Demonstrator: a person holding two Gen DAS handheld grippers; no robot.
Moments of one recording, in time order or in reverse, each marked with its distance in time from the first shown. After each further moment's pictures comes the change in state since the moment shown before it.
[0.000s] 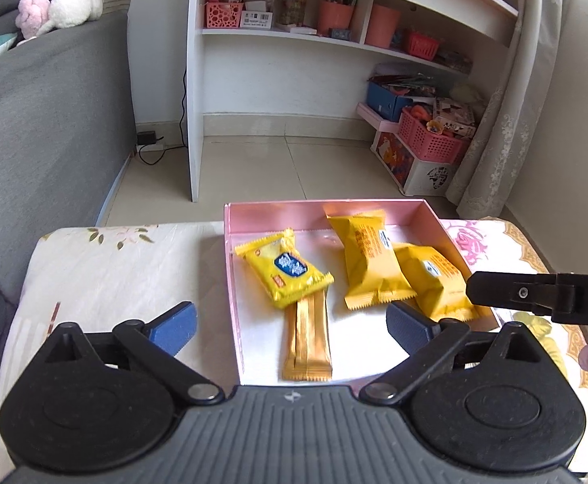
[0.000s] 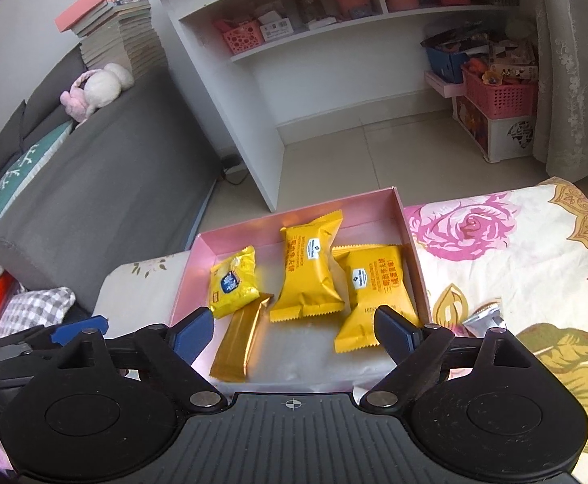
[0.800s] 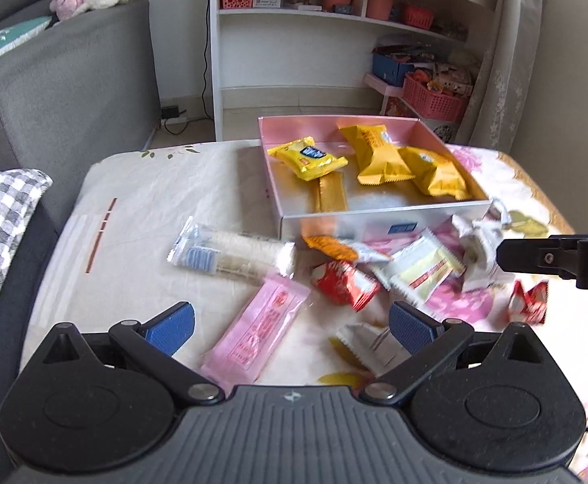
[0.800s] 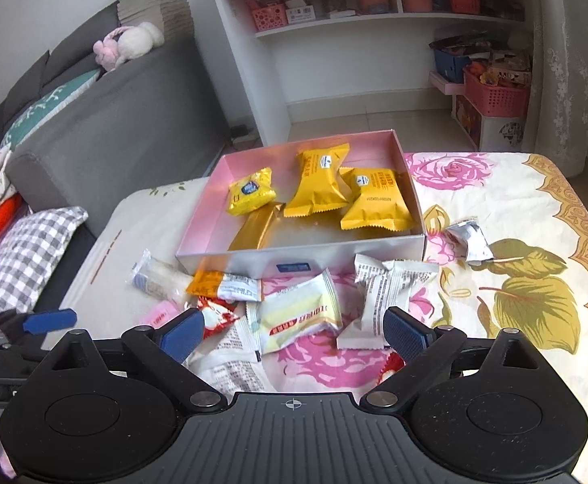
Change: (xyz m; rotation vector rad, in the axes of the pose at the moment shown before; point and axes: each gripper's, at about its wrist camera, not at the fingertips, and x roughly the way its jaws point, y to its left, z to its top) left arm -0.052 0.007 -0.098 0.058 0.027 0.066; right arm -0.051 0.020 -0.099 -0.128 0.016 -0.048
